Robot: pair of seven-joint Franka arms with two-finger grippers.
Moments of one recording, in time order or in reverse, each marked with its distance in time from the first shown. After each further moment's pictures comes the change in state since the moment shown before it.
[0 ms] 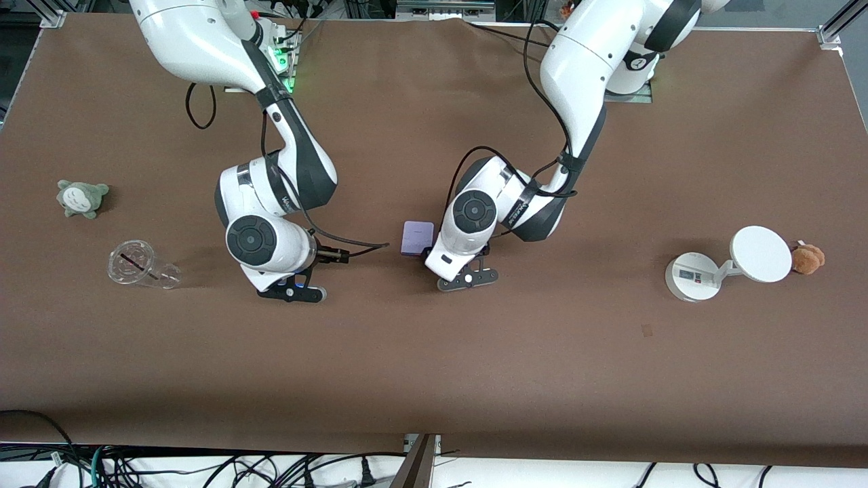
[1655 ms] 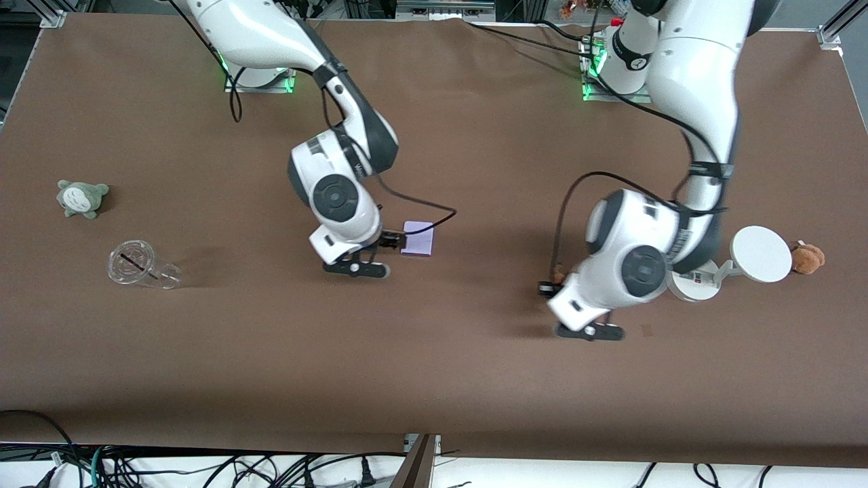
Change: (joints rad) left arm 0.374 -0.143 0.029 -0.003 0.001 -0.229 0.658; right arm 0.201 0.027 0.011 -0.032 0.001 0.193 0.198
